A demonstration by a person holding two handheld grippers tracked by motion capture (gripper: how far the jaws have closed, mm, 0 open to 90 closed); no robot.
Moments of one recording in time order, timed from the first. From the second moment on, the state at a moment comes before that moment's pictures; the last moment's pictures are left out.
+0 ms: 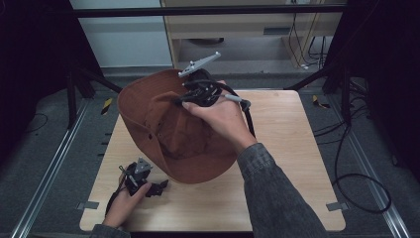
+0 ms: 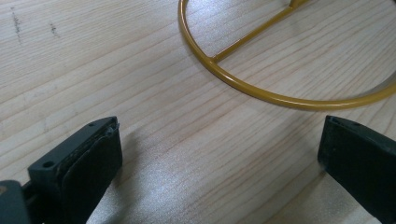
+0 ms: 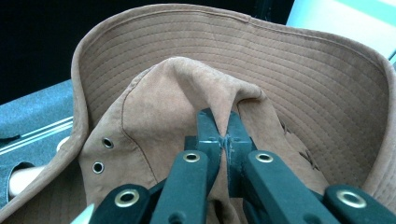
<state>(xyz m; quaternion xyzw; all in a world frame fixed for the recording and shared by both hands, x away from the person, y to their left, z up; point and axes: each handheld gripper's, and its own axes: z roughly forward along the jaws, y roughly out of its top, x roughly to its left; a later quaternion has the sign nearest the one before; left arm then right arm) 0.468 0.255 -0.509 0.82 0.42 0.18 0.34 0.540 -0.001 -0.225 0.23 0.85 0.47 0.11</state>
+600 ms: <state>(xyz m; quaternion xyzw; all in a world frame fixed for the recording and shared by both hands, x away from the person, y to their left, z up) 0.468 0.255 -0.509 0.82 0.42 0.18 0.34 0.542 0.006 -0.226 0.22 0.85 0.46 0.10</state>
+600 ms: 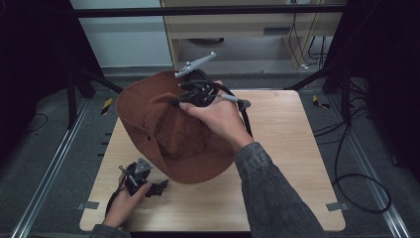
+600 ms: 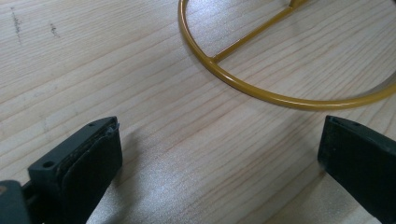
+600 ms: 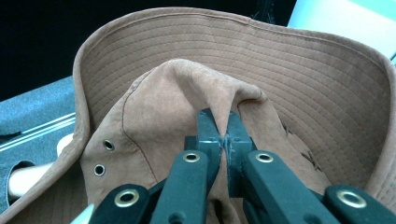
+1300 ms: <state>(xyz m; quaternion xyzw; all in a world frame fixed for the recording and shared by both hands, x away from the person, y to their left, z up) 0.468 0.255 -0.509 0.82 0.42 0.18 0.34 0.542 0.017 -0.236 0.22 0.87 0.44 0.10</state>
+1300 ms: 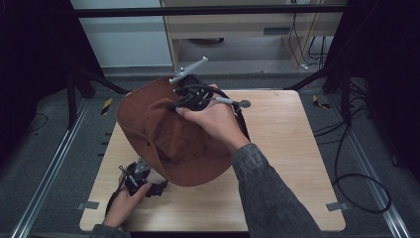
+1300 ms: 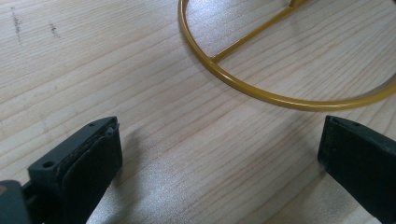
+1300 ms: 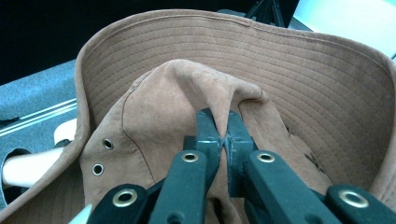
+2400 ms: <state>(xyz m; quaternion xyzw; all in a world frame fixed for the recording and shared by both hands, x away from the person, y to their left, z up) 0.468 0.254 -0.509 0.82 0.42 0.18 0.34 0.538 0.017 -0.236 0.21 0.87 0.44 0.10</state>
